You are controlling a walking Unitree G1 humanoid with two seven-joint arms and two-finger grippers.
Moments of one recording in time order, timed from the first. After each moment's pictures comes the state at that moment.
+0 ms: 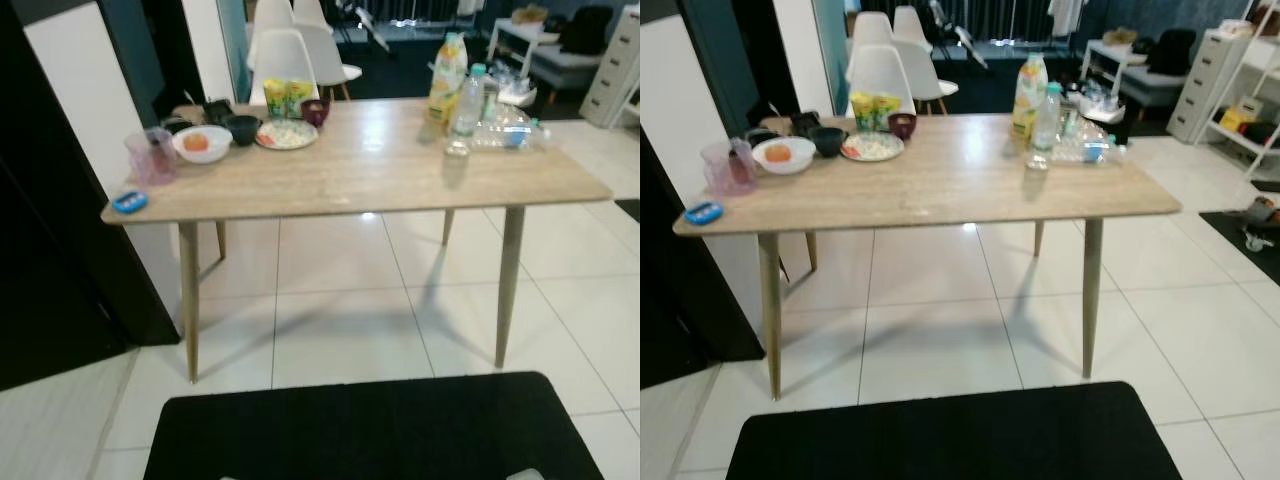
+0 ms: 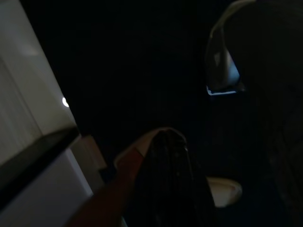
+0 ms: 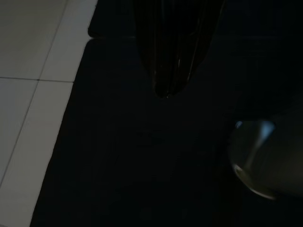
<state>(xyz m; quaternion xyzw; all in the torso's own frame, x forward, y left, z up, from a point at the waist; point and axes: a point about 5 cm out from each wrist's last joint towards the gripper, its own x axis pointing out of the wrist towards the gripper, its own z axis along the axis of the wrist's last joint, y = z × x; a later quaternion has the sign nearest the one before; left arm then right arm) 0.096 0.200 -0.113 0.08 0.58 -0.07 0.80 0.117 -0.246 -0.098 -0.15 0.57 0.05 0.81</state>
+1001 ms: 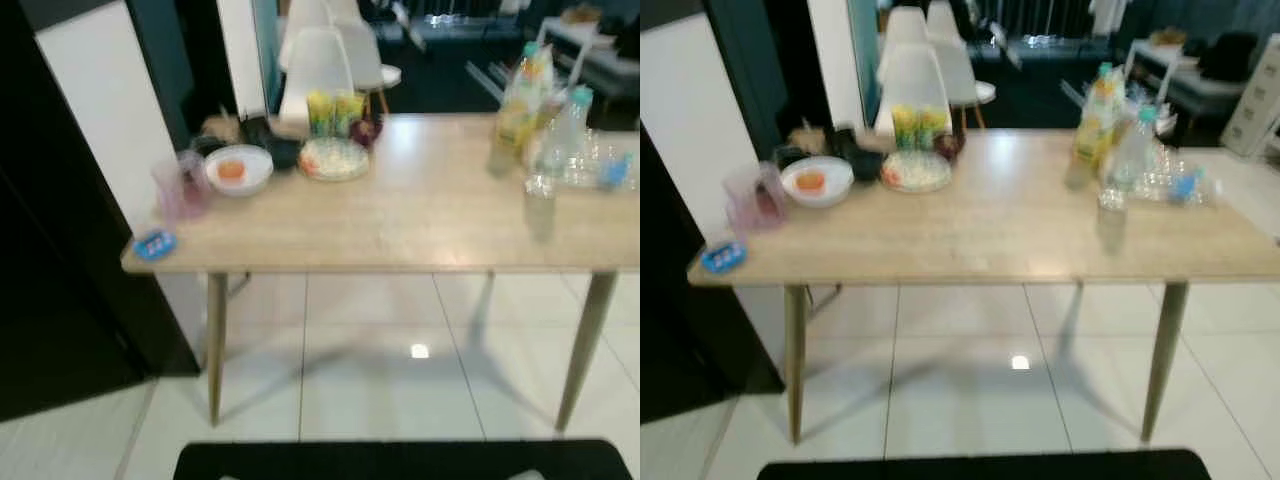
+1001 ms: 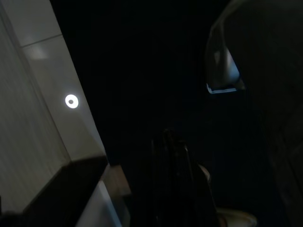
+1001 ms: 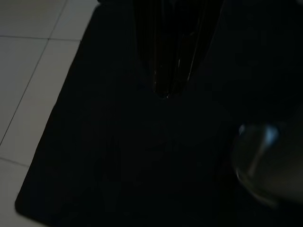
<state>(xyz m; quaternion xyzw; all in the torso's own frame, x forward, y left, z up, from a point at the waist) 0.098 0.200 -0.113 0.08 0.58 -0.07 0.80 0.116 -0.249 -0.098 -0.16 0.57 0.05 0.81</state>
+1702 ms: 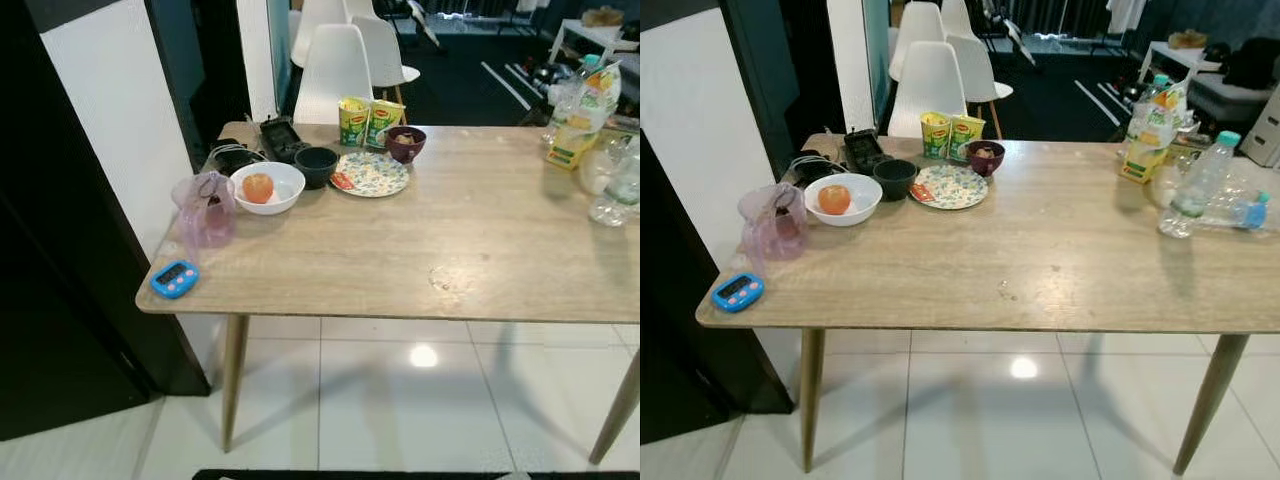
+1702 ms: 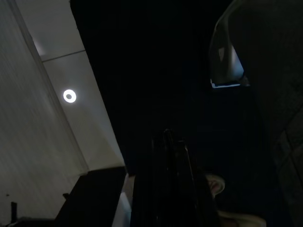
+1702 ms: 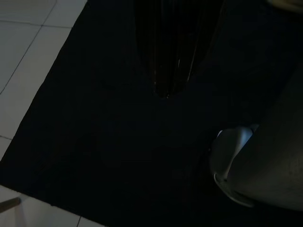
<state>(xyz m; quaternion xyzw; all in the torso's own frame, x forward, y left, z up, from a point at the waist) 0.098 0.200 -0.113 0.08 0.59 -0.07 0.80 0.114 -0.244 -0.100 -0.15 0.57 0.06 0.80</state>
